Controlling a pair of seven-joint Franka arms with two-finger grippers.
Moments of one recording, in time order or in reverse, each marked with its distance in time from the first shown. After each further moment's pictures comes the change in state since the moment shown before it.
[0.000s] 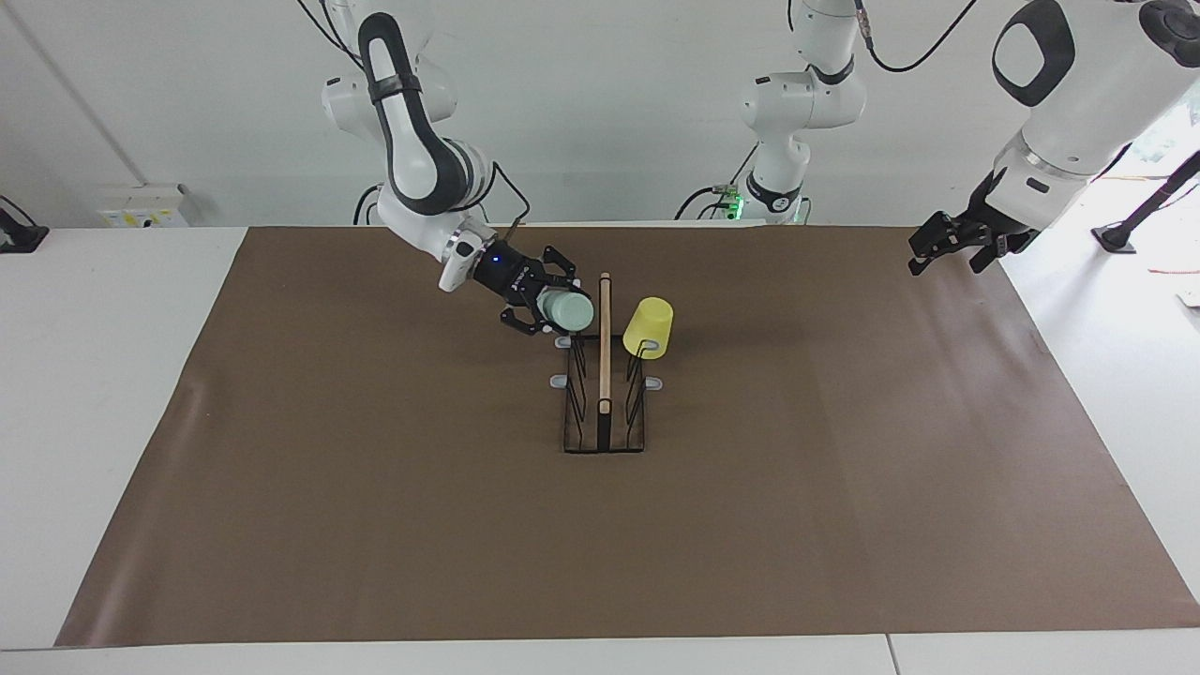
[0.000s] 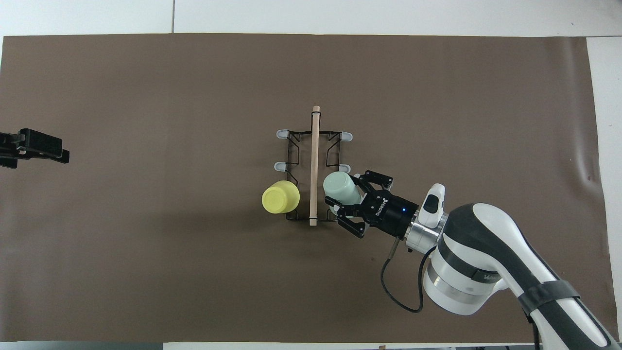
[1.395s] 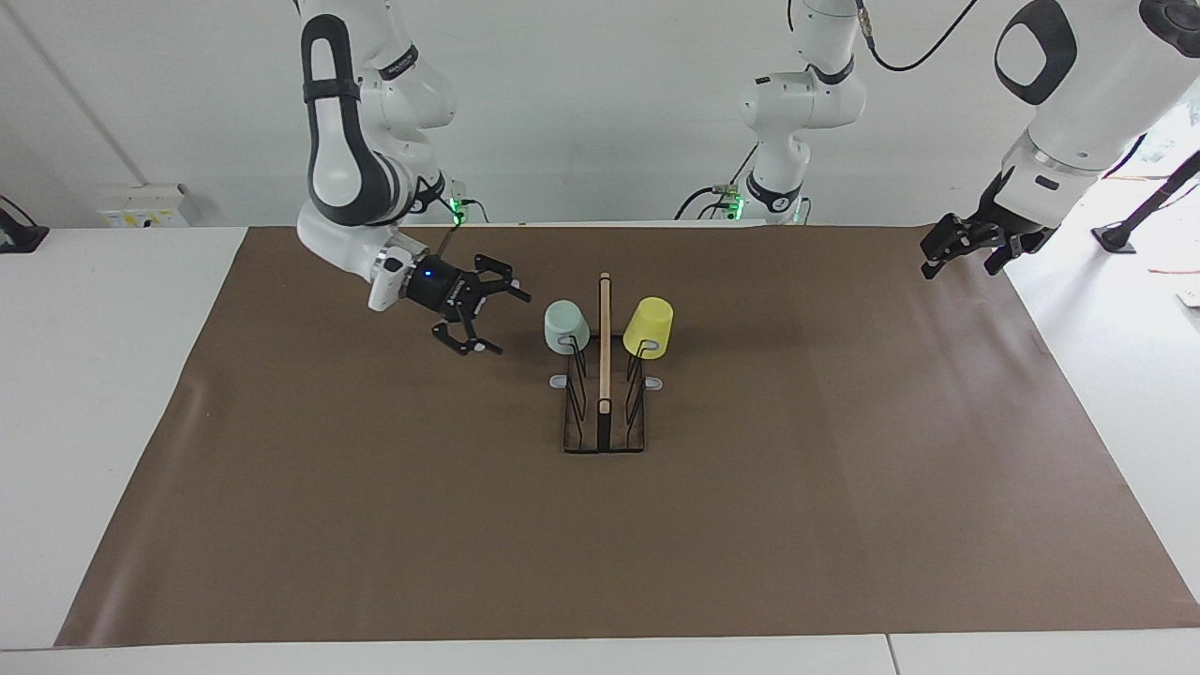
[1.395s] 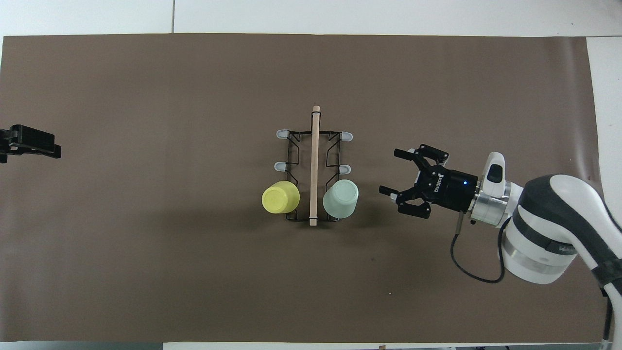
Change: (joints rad) left arm 0.003 -0.002 0.004 0.001 0.022 0.028 0.001; right arm -0.383 -0.001 -0.013 0.042 -0.496 -0.349 0.143
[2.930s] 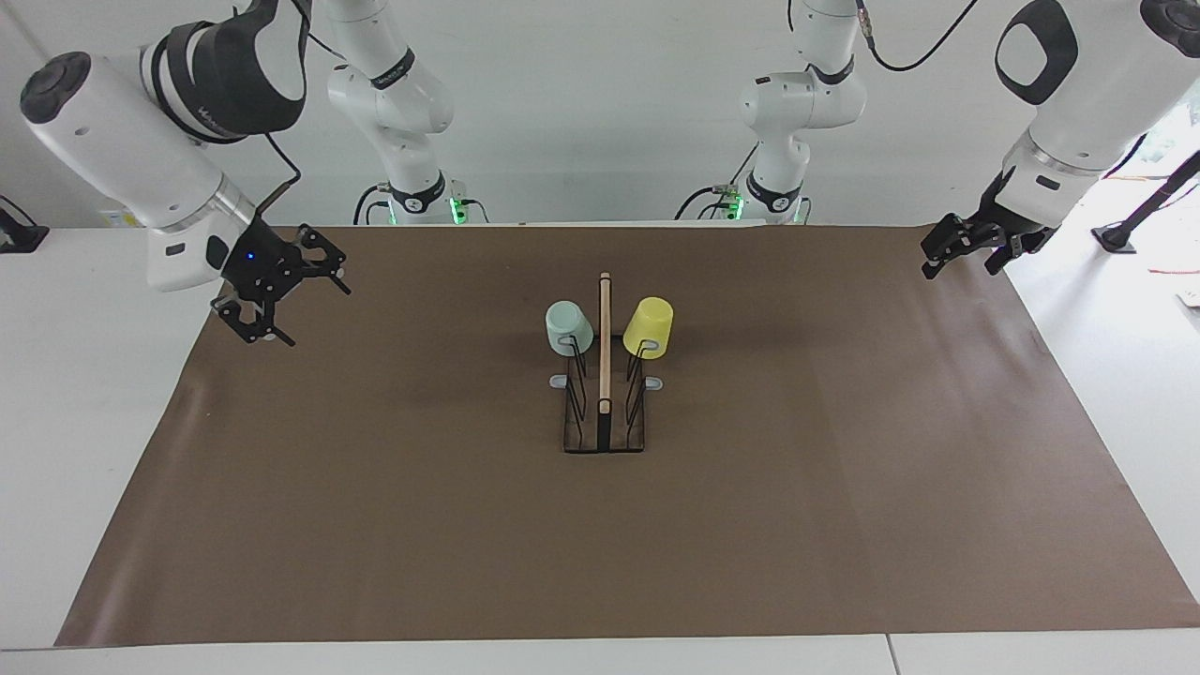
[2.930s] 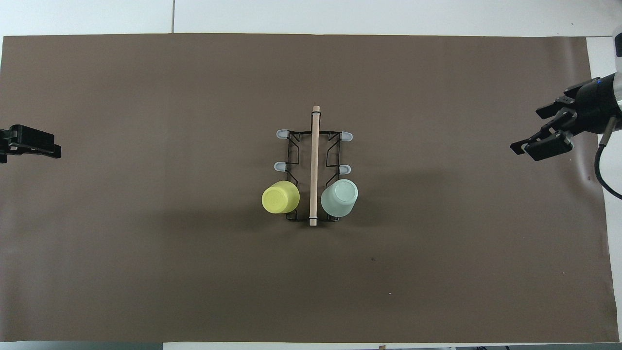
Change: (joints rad) left arm 0.000 0.000 0.000 0.000 0.000 0.000 0.000; right arm -0.098 0.143 -0.009 0.805 -1.457 -0.454 1.162
